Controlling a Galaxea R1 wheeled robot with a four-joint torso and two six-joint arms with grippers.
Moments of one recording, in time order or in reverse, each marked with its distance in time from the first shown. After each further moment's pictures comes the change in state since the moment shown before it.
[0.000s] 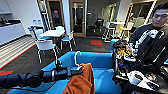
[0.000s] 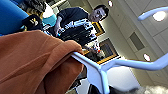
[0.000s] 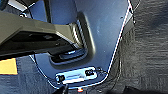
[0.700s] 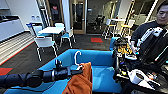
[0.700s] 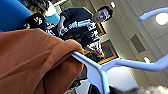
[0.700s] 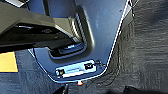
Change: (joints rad) left arm -0.001 0.004 -0.001 0.001 -0.004 0.001; right arm 0.007 0.005 0.000 -0.002 0.001 0.000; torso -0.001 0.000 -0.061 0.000
